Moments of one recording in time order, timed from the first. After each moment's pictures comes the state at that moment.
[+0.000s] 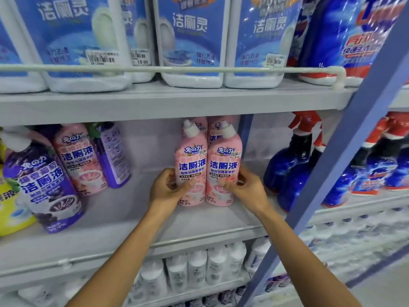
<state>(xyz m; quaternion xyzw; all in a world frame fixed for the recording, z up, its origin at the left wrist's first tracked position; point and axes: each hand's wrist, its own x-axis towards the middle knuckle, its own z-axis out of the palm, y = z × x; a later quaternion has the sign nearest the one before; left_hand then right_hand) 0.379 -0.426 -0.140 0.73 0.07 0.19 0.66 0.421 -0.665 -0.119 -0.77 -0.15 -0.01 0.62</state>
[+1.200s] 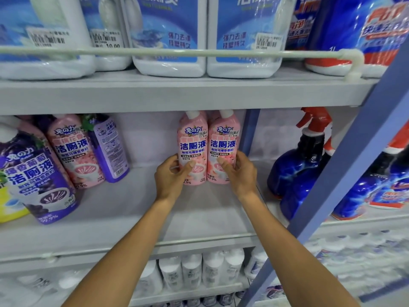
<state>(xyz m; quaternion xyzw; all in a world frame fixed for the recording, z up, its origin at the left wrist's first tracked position) 0.430 -0.451 -0.146 0.71 0.11 0.29 0.64 0.484 -0.640 -0.129 -0.76 -0.11 -0.10 0.63</state>
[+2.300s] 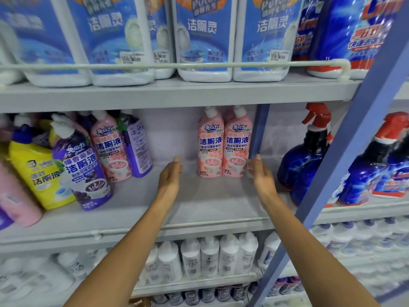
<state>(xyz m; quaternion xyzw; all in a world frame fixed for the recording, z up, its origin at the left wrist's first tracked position) 0.364 -0.407 -0.133 0.70 0.20 0.17 0.67 0.429 -0.660 -0.126 -0.76 0.01 0.00 0.65</state>
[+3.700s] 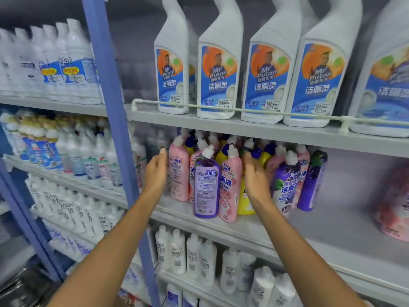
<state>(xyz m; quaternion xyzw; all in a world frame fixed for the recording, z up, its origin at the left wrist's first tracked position) 0.038 0.021 -0.018 0.65 0.31 0.44 0.54 0.192 -0.174 -0.019 -0.70 -0.27 0.03 0.66</state>
